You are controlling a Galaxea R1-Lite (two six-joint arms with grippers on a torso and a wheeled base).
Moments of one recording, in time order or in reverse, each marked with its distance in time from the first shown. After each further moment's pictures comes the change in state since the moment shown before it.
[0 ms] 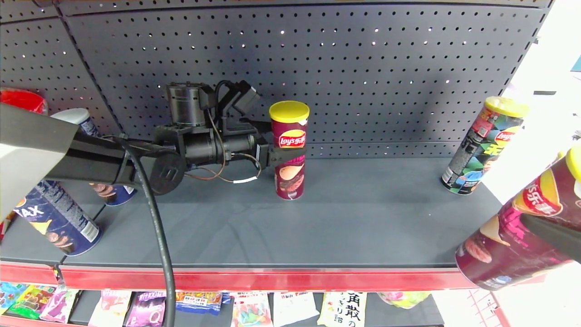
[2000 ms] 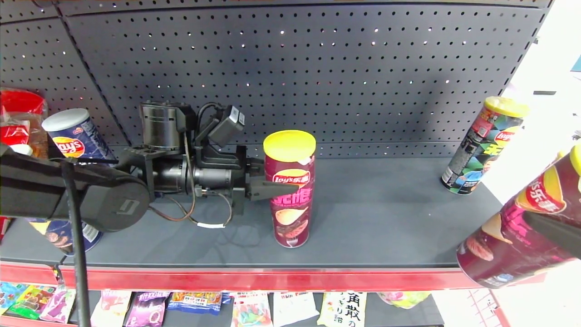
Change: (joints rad) left arm -0.016 -0.179 0.297 -0.003 -0.320 0.094; right arm -0.003 -0.001 -0.007 0.000 0.000 0.000
